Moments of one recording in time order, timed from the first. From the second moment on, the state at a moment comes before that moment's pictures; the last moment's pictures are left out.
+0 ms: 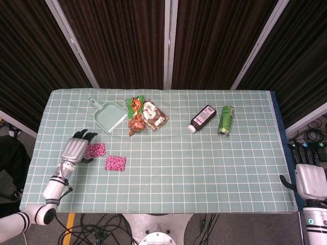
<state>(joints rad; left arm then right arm) -0.54 -1.53 -0.08 -1.20 1.24 1.00 0.11 0.10 -1.09 0.10 -1.69 -1.33 1.40 -0.19</state>
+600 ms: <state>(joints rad) -0.58 -1.49 -0.07 -1.48 1.16 0.93 0.29 0.11 -1.10 0.10 -1.67 -1.33 1.39 -0.16</state>
